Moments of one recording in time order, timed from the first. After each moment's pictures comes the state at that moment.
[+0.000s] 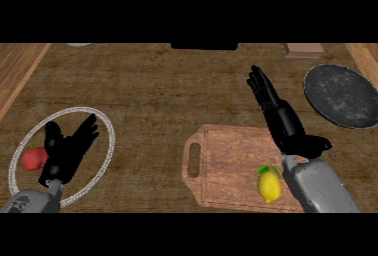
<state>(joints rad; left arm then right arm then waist) -0.12 0.49 -0.30 -1.32 0.42 0.20 0.21 -0.34 -0.22 0.27 -1.44 -0.18 -0.09 -0.20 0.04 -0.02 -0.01</state>
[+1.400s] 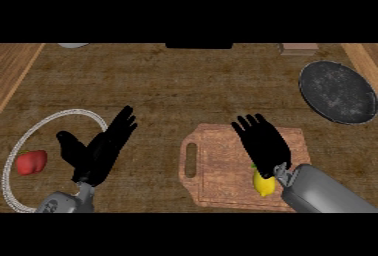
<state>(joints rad) -0.12 0.32 -0.34 -1.50 0.46 0.15 0.13 -0.51 -0.52 0.84 -1.48 0.84 0.31 0.53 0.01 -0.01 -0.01</state>
